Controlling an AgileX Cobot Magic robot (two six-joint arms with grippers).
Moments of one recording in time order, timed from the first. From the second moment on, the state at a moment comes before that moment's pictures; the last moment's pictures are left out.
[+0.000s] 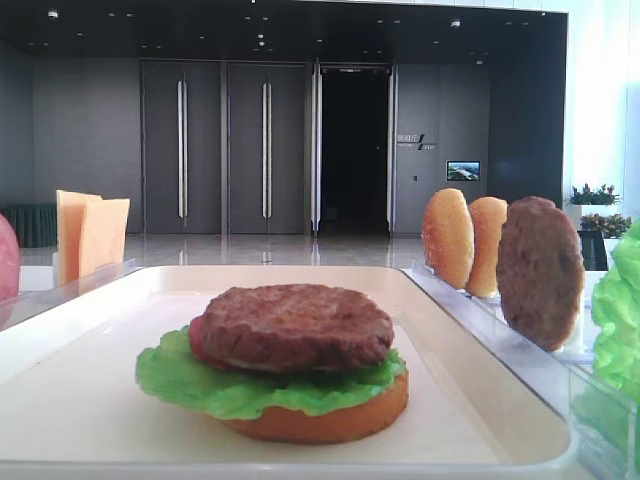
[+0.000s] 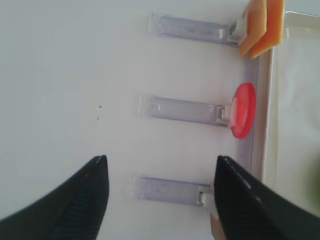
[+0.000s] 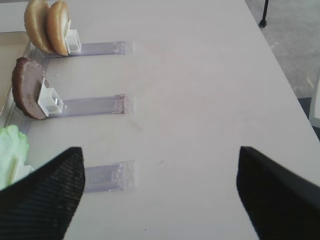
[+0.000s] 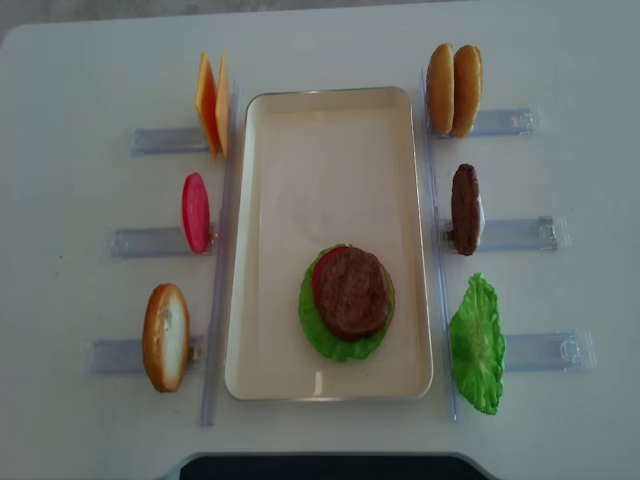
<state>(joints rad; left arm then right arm) 0.14 1.11 -1.23 -0.01 1.25 -0.03 0.06 -0.01 -0.51 -0.05 1.13 0.06</state>
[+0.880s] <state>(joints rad) 0.14 1.84 -1.77 0.01 1.24 -0.14 0.06 -0.01 -0.51 -0.05 1.13 0.06</state>
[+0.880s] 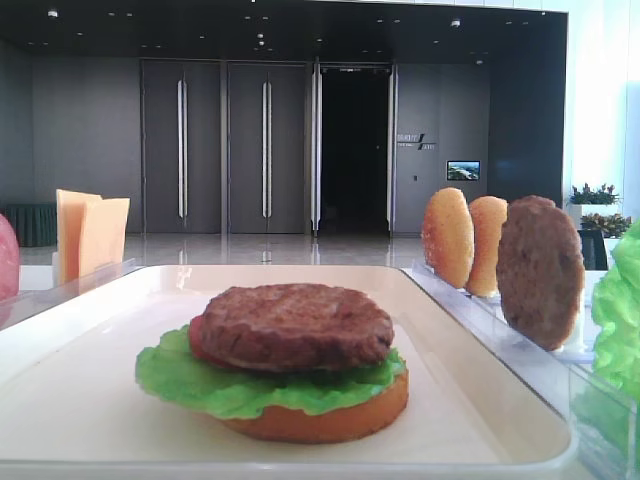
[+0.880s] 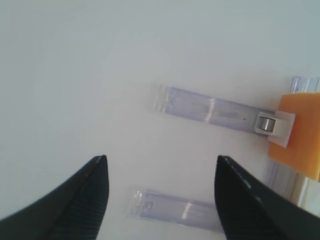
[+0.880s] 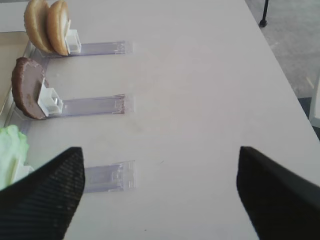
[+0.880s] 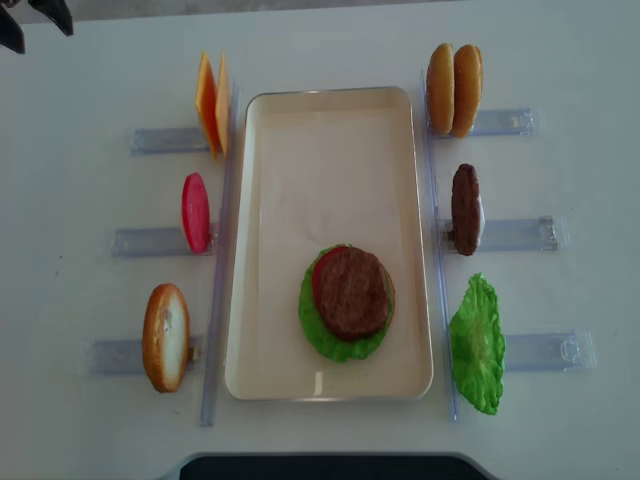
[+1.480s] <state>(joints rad) -0.10 1.89 -1.82 0.13 1.24 -0.28 0.06 -0.01 -0.51 -0.05 1.13 0.06</state>
